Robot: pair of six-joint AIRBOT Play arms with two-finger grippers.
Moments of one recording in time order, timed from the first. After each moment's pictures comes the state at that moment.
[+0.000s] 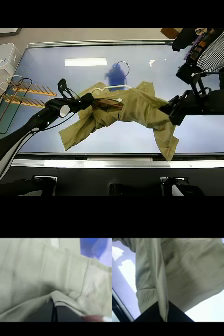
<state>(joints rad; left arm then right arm) -0.43 -1.44 1.07 1.50 -0.43 -2.44 -0.12 -0.94 1.17 2.19 -1.42 -2.56</state>
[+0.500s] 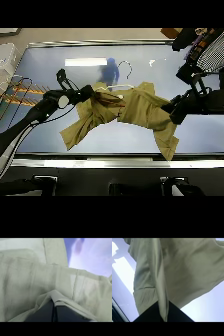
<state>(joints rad) -0.41 -1.48 1.23 1.50 -0.53 -2.33 -0.11 -0.95 1.17 2.14 -1.38 -2.56</state>
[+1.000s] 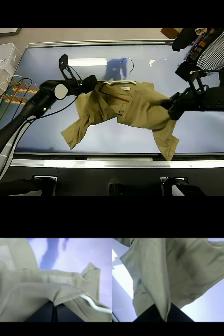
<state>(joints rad) -0.46 -1.48 1.40 1.35 -0.60 -2.15 -0.11 -0.99 1.17 2.15 -1.32 -2.56</state>
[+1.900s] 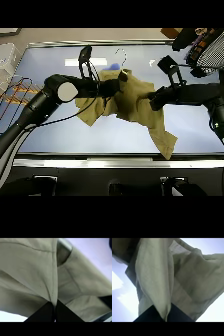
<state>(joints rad) -0.67 -1.45 1.58 1.30 -0.85 -2.10 0.10 -1.07 1.16 2.05 -1.04 -2.28</state>
